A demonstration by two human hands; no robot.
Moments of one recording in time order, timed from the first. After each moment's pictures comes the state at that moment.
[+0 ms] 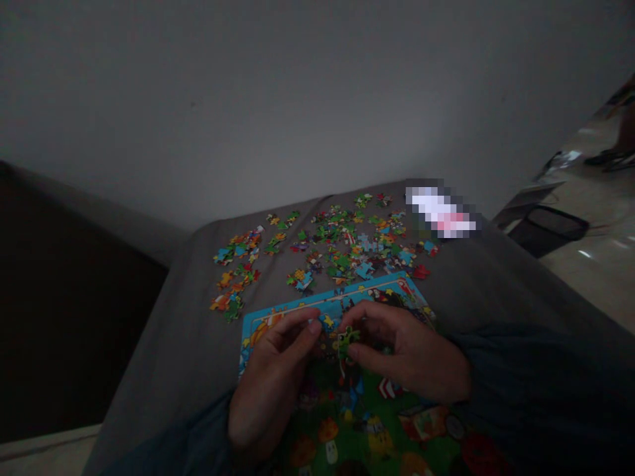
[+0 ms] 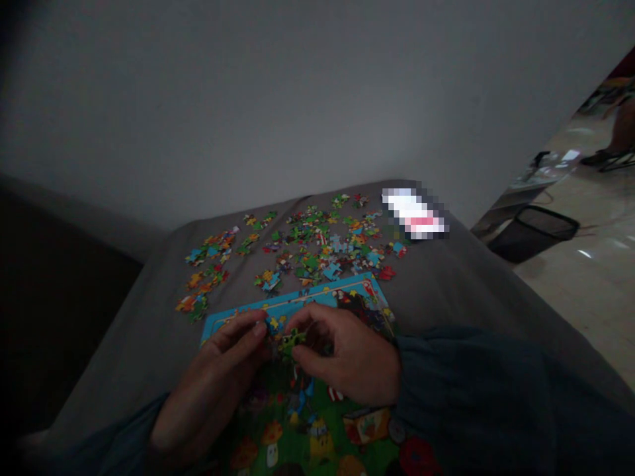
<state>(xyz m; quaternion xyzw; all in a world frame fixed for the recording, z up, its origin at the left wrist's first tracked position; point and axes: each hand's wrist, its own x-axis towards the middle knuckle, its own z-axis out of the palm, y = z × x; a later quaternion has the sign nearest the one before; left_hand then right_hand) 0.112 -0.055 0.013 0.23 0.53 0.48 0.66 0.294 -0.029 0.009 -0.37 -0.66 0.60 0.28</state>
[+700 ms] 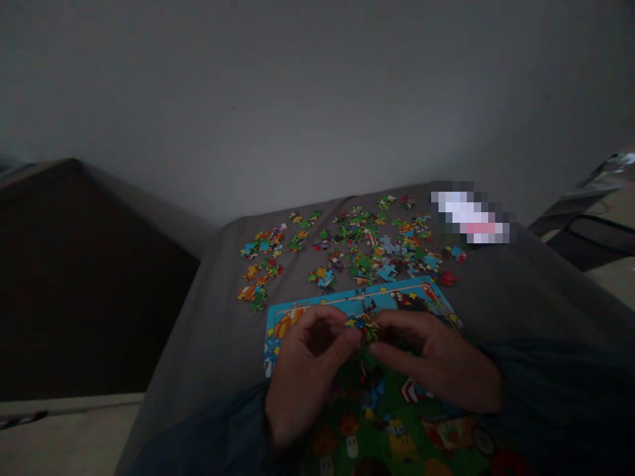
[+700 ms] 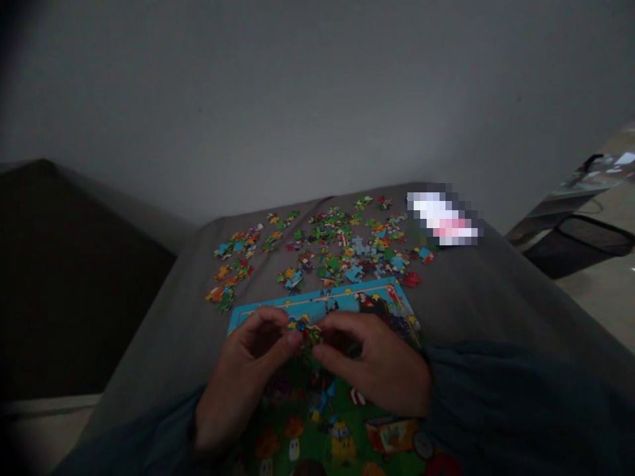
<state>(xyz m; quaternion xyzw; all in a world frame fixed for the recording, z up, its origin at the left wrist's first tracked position) 0.115 -0.061 0.017 0.39 0.53 0.48 0.59 0.296 -0.029 0.011 -0.39 -0.71 0.54 0.25</state>
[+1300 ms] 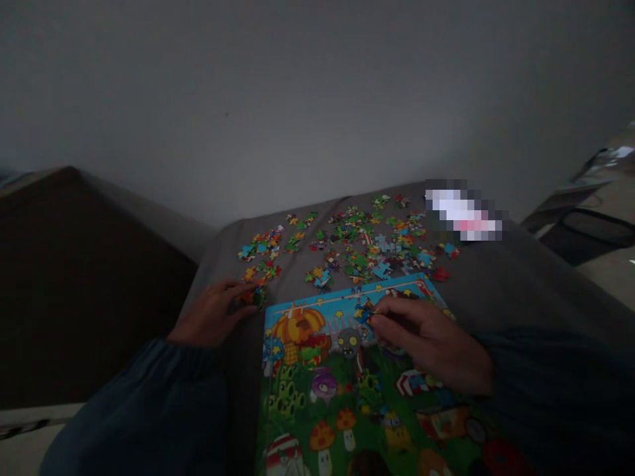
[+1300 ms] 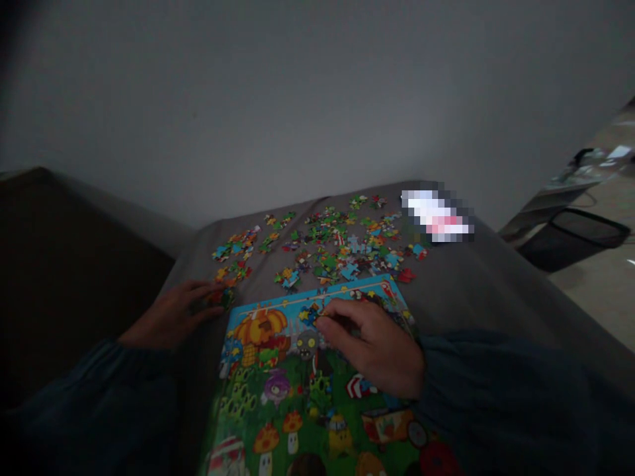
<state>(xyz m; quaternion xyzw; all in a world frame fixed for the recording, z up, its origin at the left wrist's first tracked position) -0.067 0.011 0.000 0.77 0.63 0.03 0.09 0.298 -0.023 0.020 -0.41 -0.71 0.51 0.26</state>
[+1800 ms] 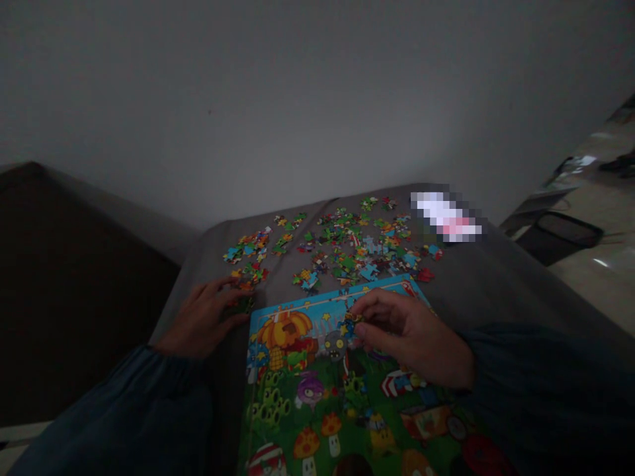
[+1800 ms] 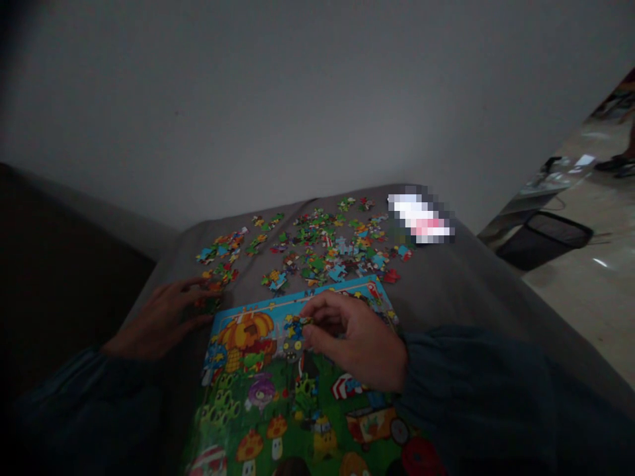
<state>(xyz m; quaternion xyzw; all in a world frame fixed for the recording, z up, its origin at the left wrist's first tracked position) -0.054 0.009 -0.007 0.79 0.61 0.03 0.06 0.297 -0.022 0.014 -0.40 -0.59 0.63 0.31</state>
